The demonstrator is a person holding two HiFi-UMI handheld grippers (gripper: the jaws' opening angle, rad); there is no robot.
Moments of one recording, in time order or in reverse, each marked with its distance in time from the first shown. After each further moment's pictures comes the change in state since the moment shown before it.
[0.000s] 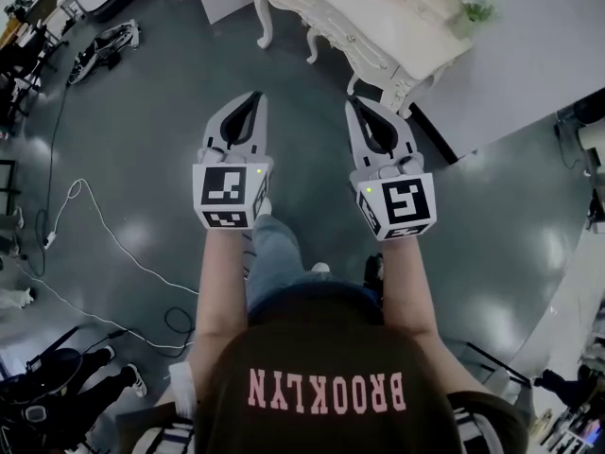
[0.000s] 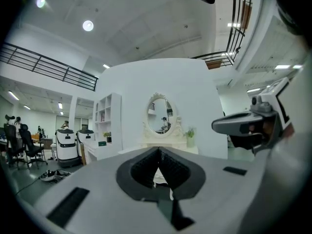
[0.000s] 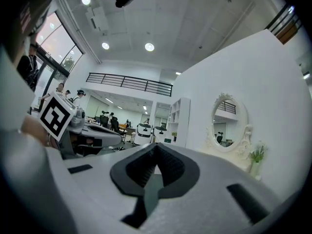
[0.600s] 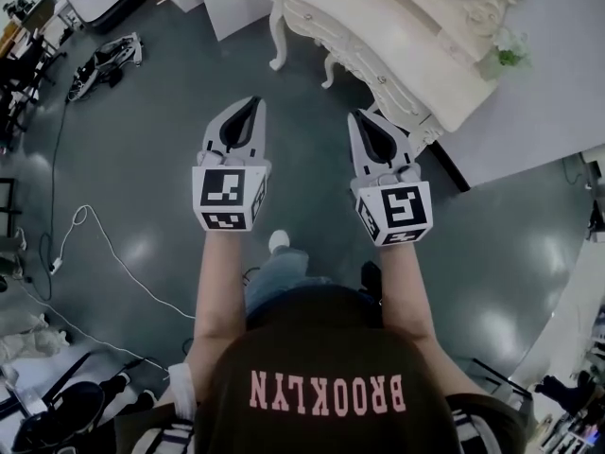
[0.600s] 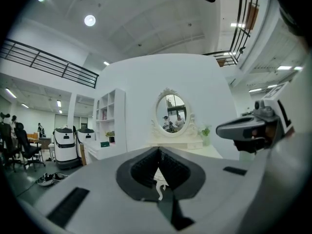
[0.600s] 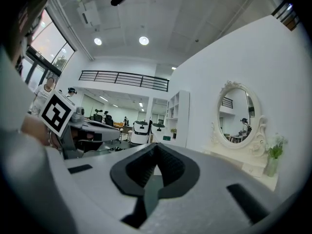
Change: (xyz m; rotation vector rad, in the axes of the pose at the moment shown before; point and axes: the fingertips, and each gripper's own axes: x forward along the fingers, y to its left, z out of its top) left arm 0.109 0.166 -0.010 -0.008 0.013 -0.012; right arm 0.189 0.005 -0.014 0.043 0.047 -0.033
